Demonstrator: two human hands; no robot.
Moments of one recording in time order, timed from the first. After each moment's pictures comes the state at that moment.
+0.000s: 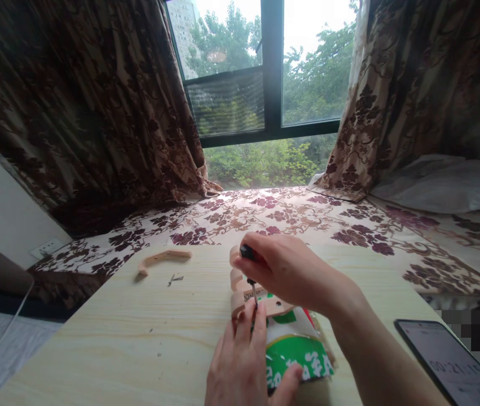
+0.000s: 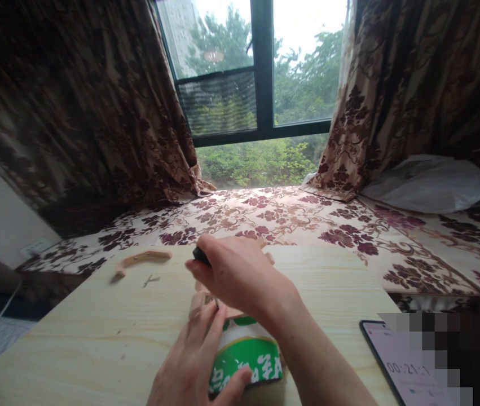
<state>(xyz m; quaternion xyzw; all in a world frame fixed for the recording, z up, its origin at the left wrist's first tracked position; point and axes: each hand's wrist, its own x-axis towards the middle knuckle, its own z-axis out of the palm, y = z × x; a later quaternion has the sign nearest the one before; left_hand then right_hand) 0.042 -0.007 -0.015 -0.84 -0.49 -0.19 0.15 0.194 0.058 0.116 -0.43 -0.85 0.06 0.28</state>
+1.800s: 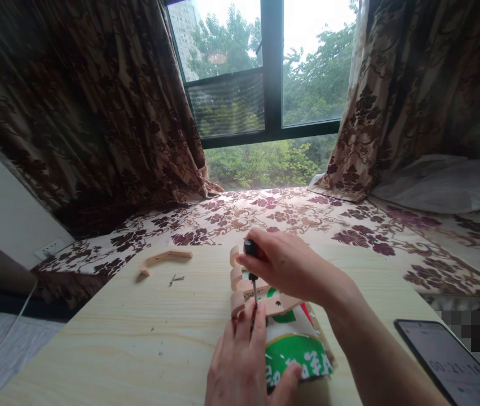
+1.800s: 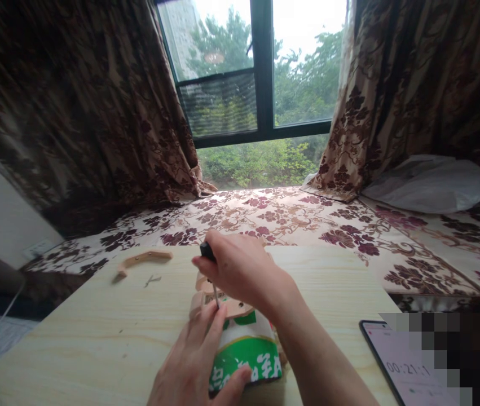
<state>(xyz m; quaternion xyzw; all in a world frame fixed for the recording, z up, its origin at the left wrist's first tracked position) 0.045 -0.008 -0.009 -0.83 -0.48 -0.19 0.20 0.198 0.064 0.113 -0.46 -0.84 0.06 0.28</state>
